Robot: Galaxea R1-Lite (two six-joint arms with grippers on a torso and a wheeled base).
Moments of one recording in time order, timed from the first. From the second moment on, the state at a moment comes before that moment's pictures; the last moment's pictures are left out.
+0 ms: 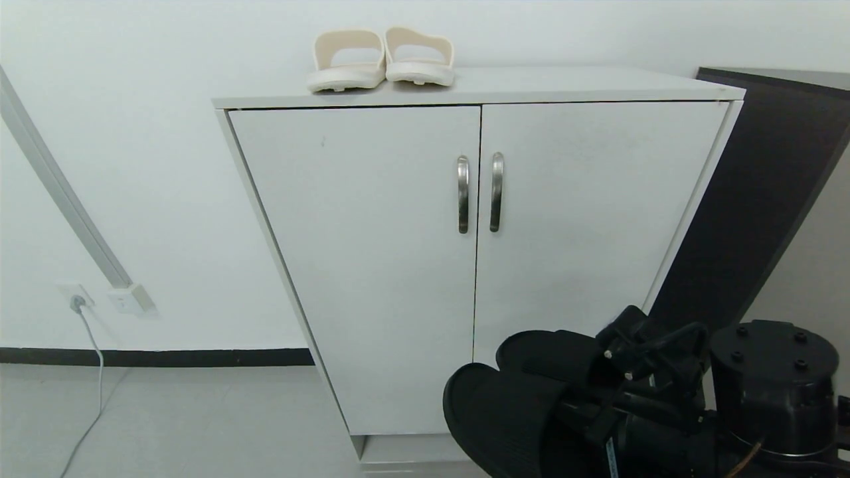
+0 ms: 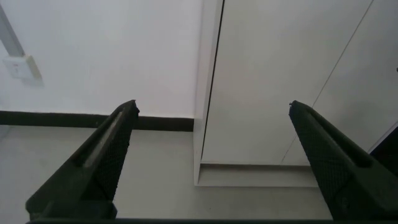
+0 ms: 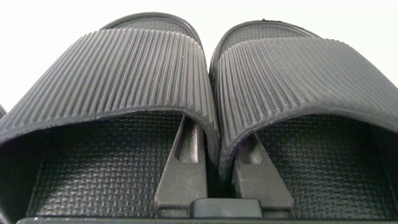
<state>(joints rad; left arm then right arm) 0.00 0.00 -0.01 0.00 0.03 -0.08 0.85 1.55 -0.46 -0.73 -0.06 0.09</state>
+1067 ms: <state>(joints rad) -0.08 0.84 -0.44 -0.35 -0.50 -0.08 0.85 1.55 -0.44 -0.78 -0.05 0.07</state>
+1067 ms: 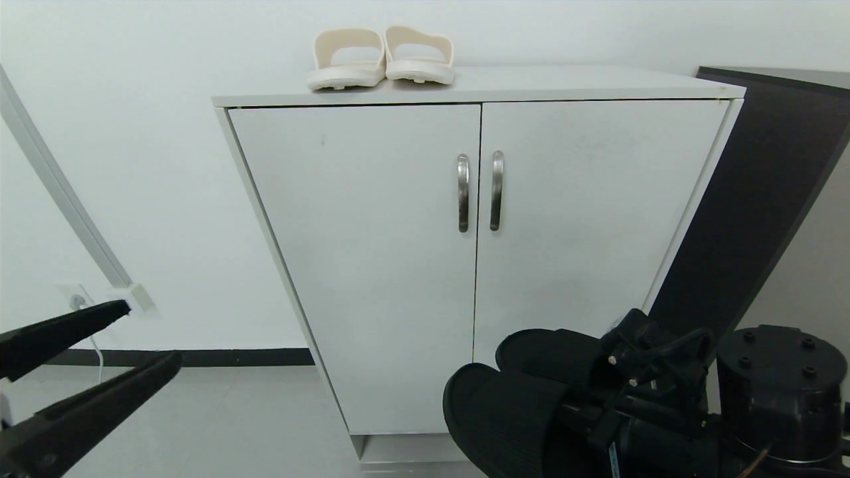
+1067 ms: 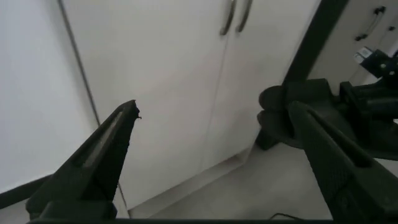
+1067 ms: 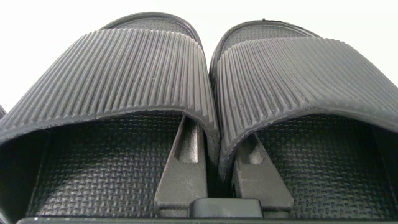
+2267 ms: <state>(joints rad) -0.70 1.63 -1.18 -0.36 -0.58 -0.21 0.86 1.57 -0.44 -0.78 -0.06 0.06</state>
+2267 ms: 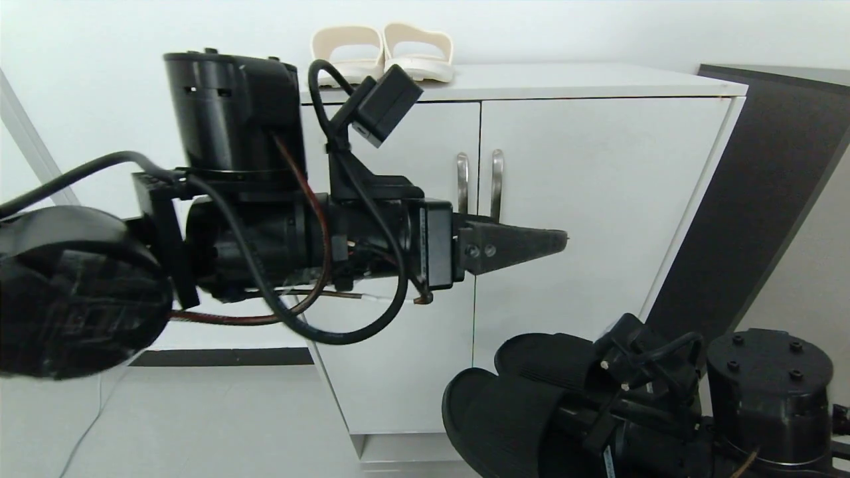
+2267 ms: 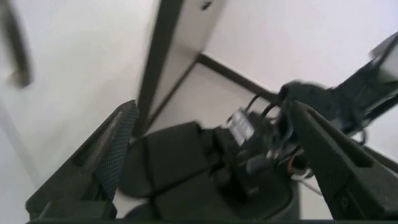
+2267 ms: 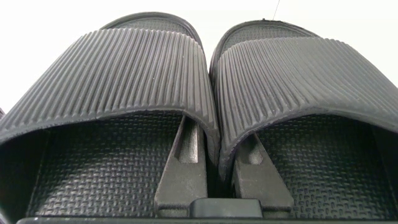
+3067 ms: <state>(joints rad) -0.67 1.80 -1.31 -0.45 -0.37 -0.24 0.86 1.59 -0.43 -0.78 -0.06 0.04</state>
